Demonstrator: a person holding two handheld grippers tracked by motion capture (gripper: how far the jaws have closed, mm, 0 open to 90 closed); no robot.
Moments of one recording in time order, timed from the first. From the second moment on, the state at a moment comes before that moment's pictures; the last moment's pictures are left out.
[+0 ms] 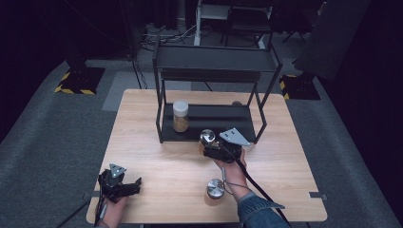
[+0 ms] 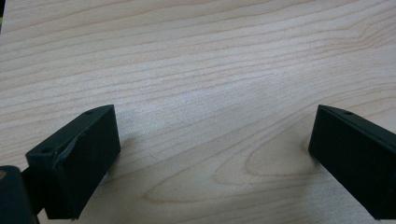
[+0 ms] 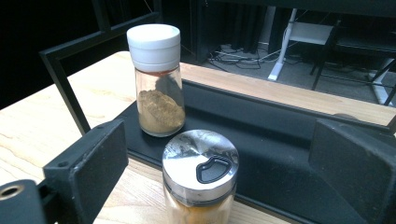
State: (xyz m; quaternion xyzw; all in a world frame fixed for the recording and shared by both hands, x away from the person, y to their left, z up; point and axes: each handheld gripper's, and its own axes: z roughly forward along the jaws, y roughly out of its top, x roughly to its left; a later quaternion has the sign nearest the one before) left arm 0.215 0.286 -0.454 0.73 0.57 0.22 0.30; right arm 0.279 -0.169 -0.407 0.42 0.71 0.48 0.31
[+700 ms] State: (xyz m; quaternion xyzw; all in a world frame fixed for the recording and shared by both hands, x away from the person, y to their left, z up) left arm 0.215 0.286 -0.454 0.73 0.57 0.22 0.30; right arm 0.289 -0.153 -0.428 0.41 0.73 0.46 0.31
